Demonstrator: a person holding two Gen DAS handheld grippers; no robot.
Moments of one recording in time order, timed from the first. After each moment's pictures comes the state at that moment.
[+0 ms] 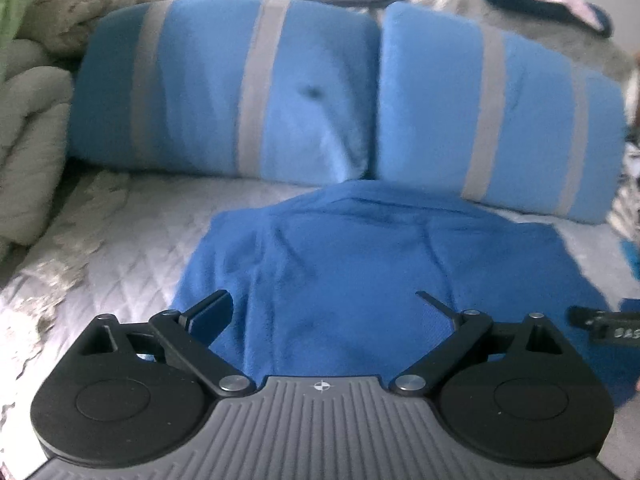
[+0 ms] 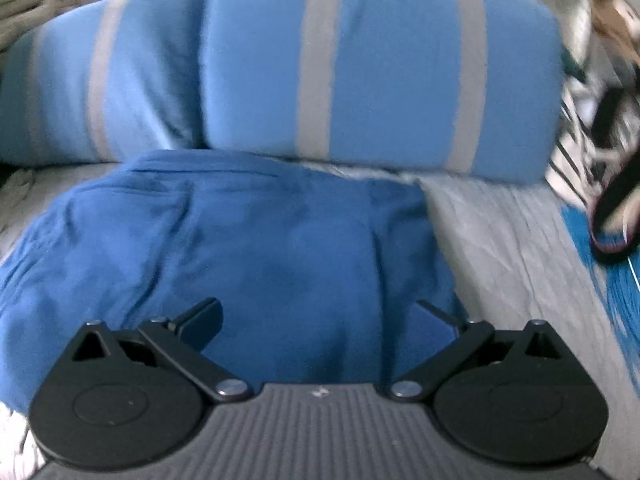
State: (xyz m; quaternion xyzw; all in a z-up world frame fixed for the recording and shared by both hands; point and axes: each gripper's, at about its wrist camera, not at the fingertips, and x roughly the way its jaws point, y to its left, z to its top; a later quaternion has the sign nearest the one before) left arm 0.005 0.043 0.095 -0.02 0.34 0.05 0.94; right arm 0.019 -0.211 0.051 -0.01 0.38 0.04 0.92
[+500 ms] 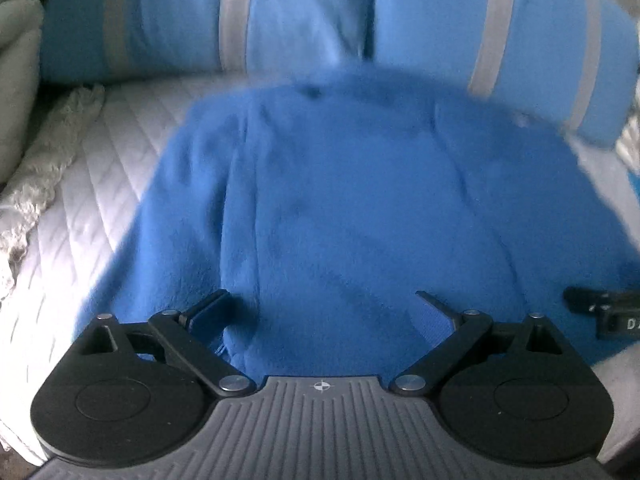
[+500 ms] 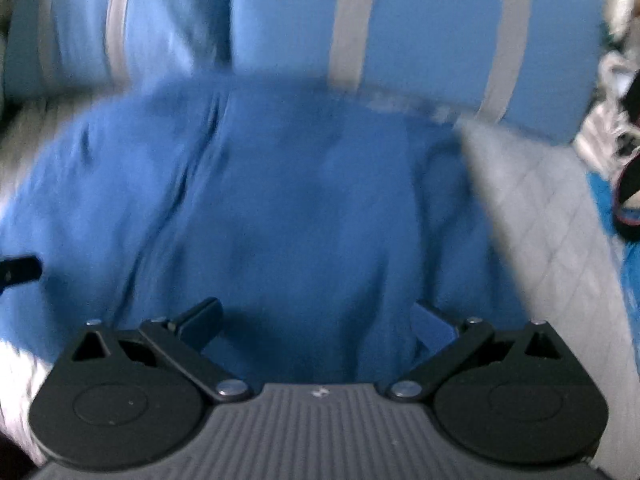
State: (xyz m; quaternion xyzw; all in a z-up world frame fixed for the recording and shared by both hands) left arm 0.009 0.046 0.037 -0.01 0.46 0.02 0.89; right arm 0.006 -0.182 0.027 -0.08 0.46 0.08 0.88
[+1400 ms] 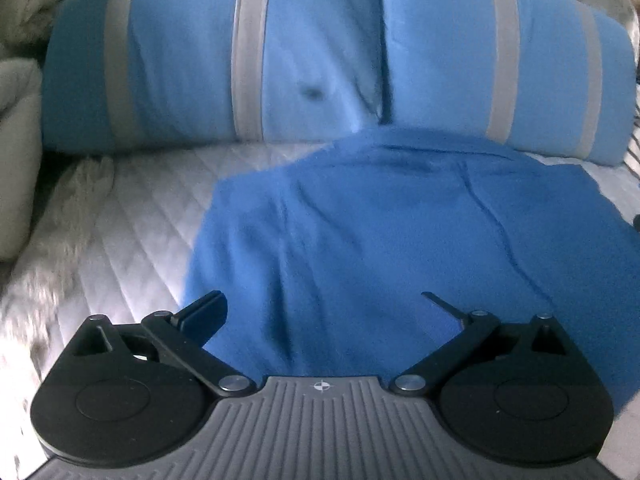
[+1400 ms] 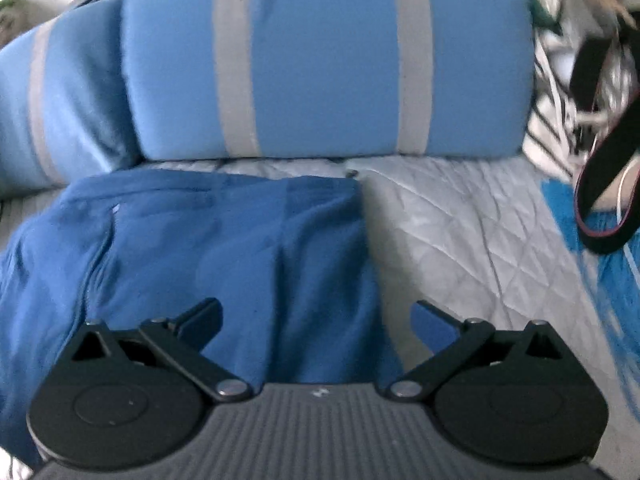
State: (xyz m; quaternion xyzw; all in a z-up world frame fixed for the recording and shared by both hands) left arm 0.047 0.085 0.052 0.04 0.39 0.01 0.92; right arm 0.083 -0.289 0.035 0.03 0.42 0.03 0.91
